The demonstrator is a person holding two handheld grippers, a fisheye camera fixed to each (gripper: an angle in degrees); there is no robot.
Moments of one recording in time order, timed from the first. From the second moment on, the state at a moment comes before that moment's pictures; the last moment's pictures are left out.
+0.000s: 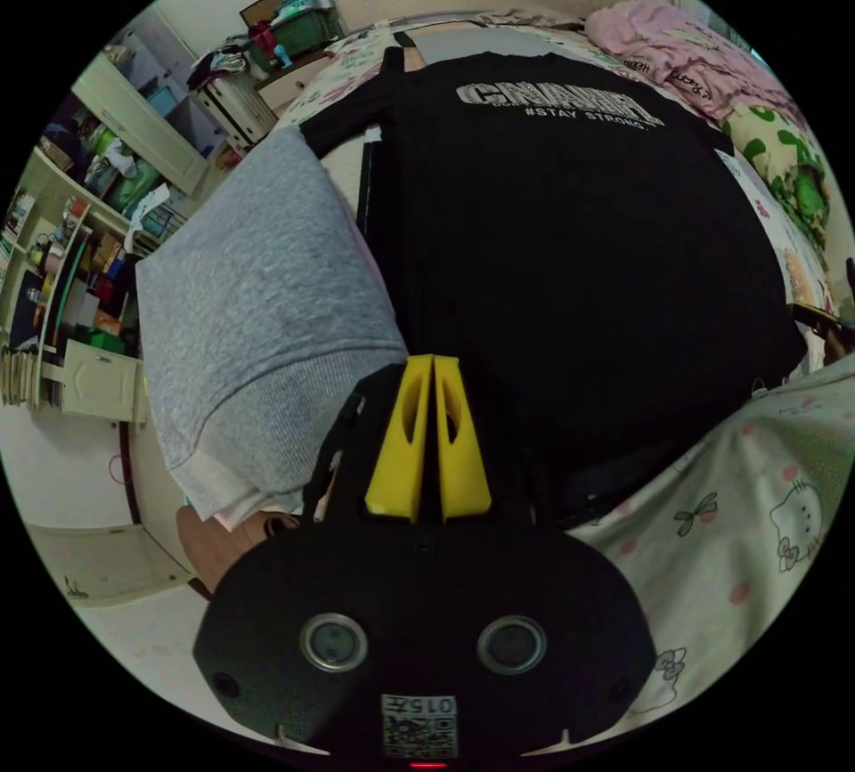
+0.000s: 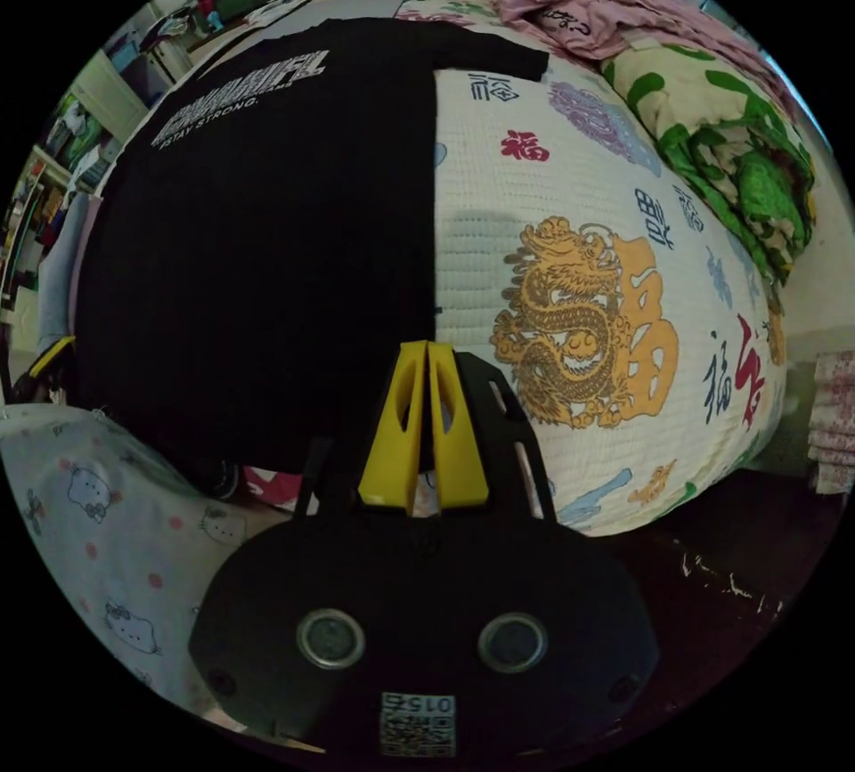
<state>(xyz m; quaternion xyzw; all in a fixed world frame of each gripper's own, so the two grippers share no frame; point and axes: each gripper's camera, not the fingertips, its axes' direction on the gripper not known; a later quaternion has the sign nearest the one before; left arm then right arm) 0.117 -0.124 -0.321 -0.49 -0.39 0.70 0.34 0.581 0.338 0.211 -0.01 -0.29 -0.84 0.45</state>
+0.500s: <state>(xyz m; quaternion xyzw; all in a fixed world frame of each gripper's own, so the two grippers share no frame) 0.131 -0.098 -0.279 -0.50 -0.39 0.69 0.35 0.709 0.201 0.443 0.01 -0.28 -0.85 0.45</state>
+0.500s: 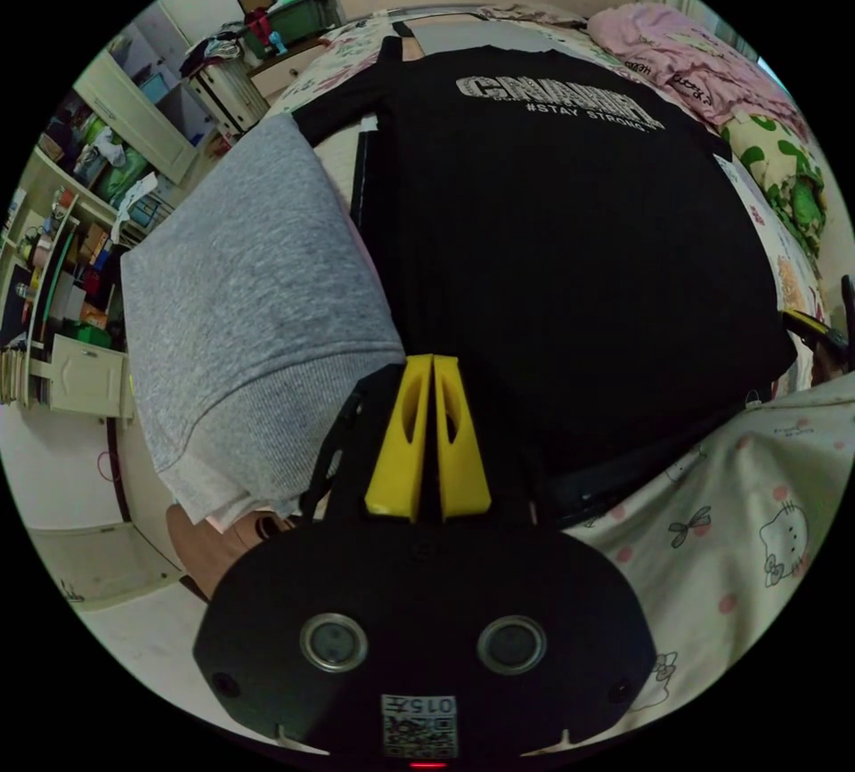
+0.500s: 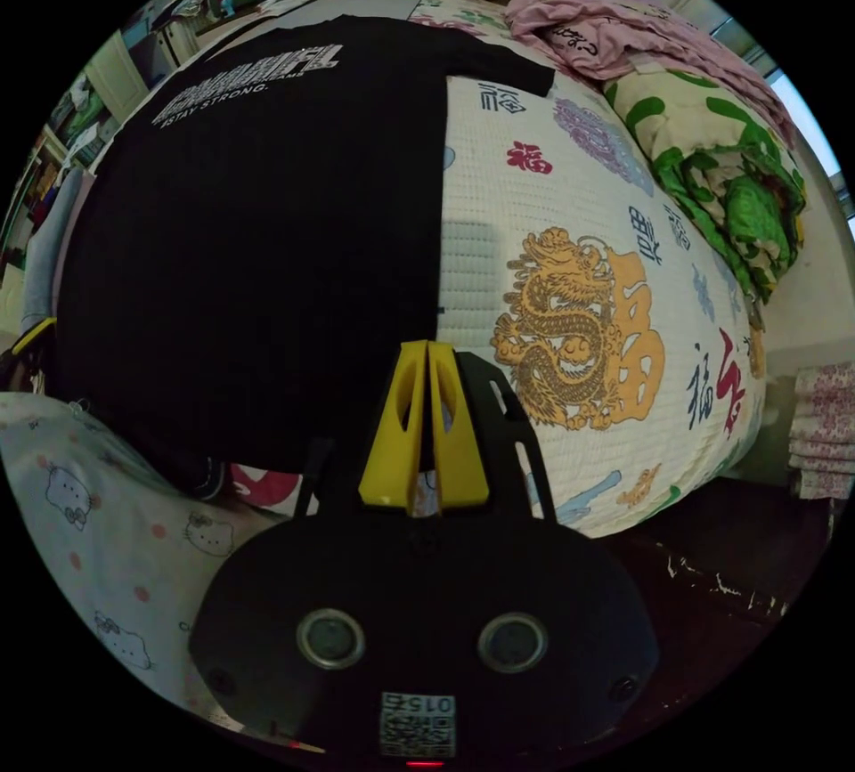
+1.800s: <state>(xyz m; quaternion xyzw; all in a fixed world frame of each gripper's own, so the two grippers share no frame) 0.136 0.008 -0.048 -0.67 -0.25 0.69 0.10 0.893 -0.161 0.522 0.05 -0.10 -0.85 0.51</state>
